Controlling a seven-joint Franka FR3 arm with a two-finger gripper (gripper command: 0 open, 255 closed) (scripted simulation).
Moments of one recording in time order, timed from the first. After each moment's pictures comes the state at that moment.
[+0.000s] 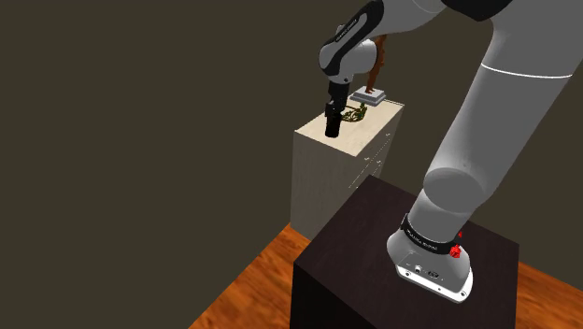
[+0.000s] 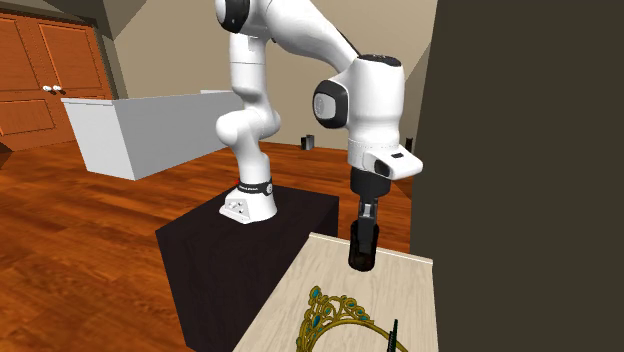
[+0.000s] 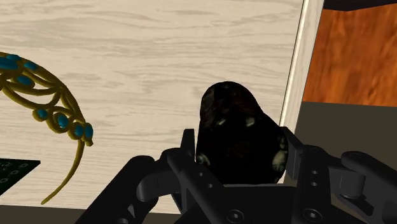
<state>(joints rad) -0.13 0.06 -0.39 -2.28 0.07 2.34 -0.69</state>
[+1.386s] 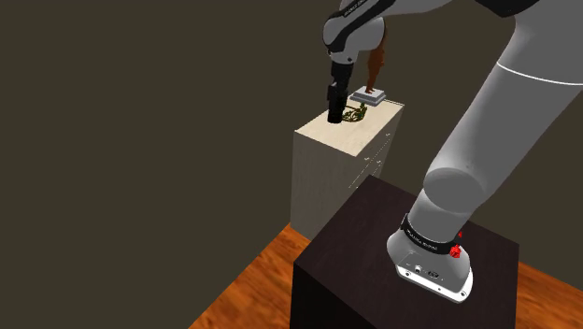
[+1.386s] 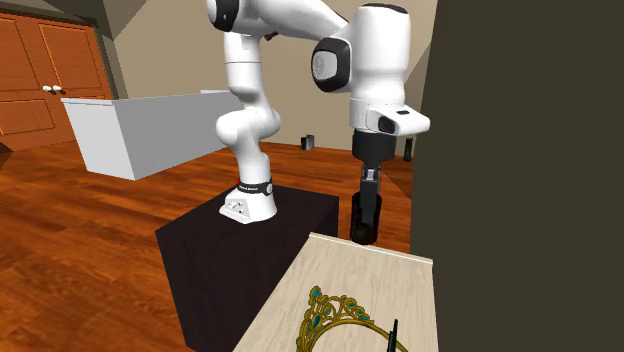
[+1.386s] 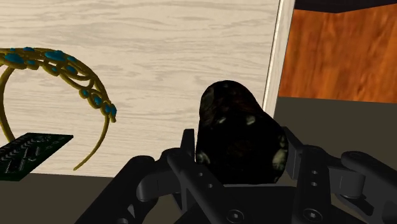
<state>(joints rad) -0.13 -0.04 -0.39 -2.20 0.01 2.17 -0.65</state>
